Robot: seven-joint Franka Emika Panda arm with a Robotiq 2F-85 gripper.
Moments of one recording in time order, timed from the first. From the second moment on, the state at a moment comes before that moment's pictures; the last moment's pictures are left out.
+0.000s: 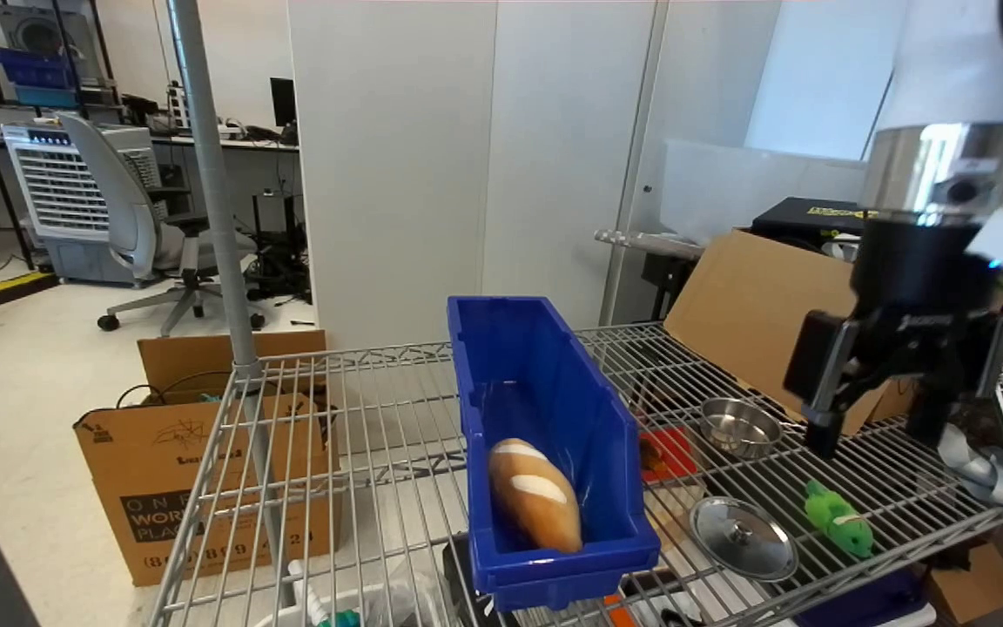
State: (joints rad) arm 0.09 0.25 0.07 -2.33 -0.08 2.46 0.27
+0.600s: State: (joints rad) arm 0.20 0.61 -0.03 -2.09 -0.16 2.57 0.37
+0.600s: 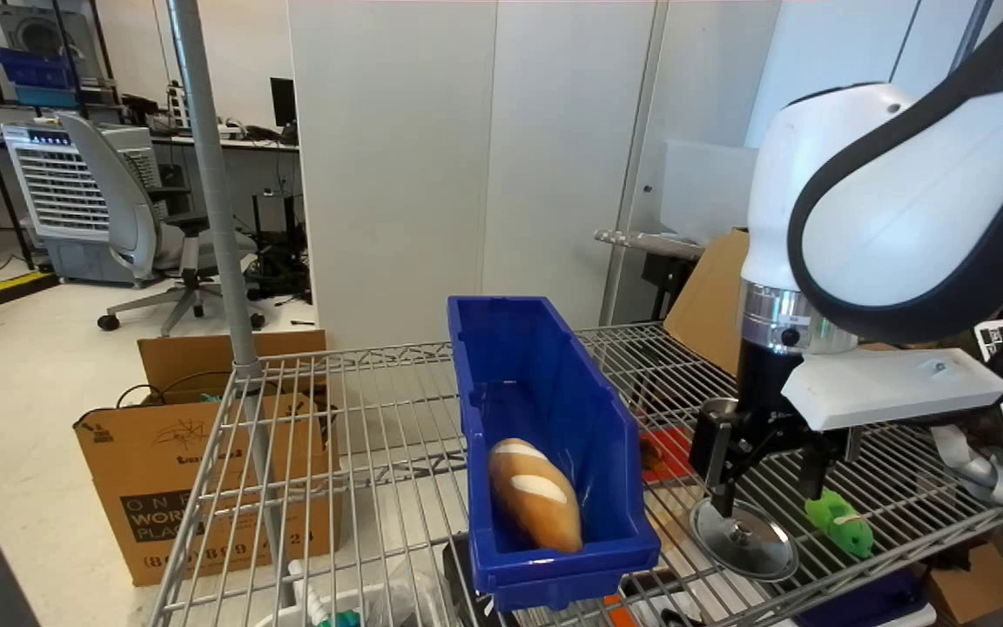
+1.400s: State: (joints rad) arm 0.21 0.71 -0.02 -2.00 -0.12 2.57 0.37
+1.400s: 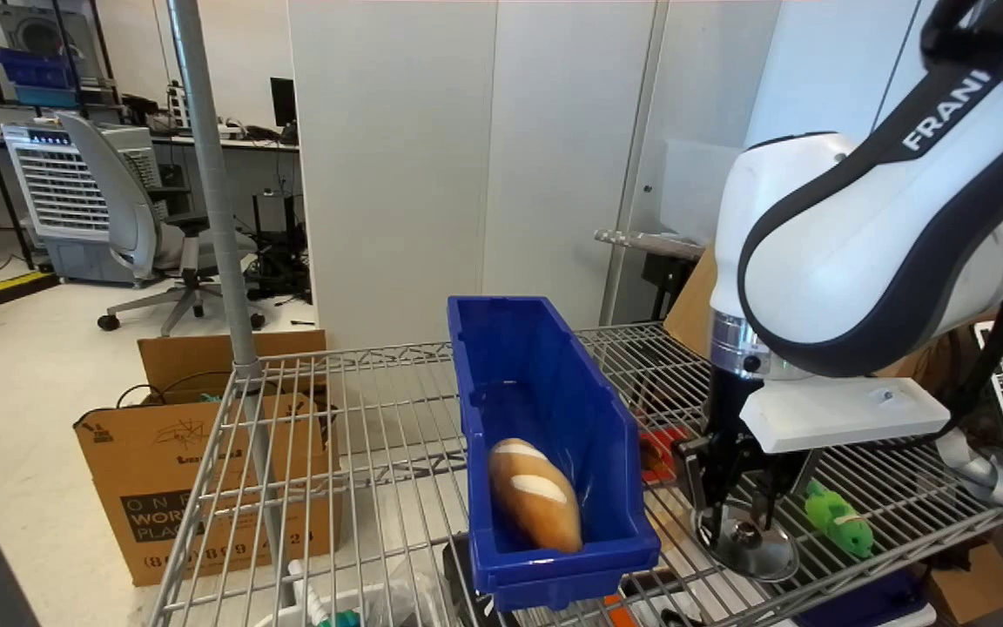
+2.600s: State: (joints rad) arm 0.07 0.56 -0.04 -1.94 0.05 2.54 0.32
